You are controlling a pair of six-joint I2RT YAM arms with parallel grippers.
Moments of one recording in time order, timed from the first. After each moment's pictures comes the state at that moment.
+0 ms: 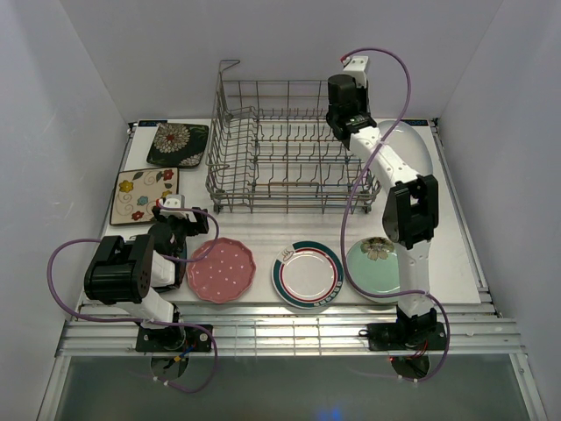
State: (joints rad) left arm 0.02 1.59 0.15 1.32 0.15 -0.05; right arm 0.41 2.17 2.06 -0.15 0.89 -0.07
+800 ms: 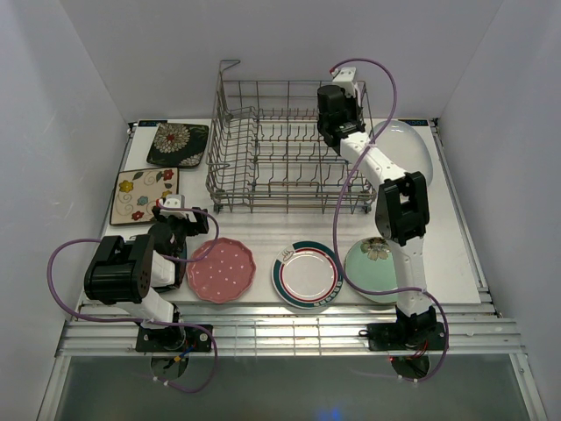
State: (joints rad) left arm 0.02 1.59 0.15 1.32 0.15 -0.05; right arm 0.44 2.25 2.05 -0.11 0.93 -0.08
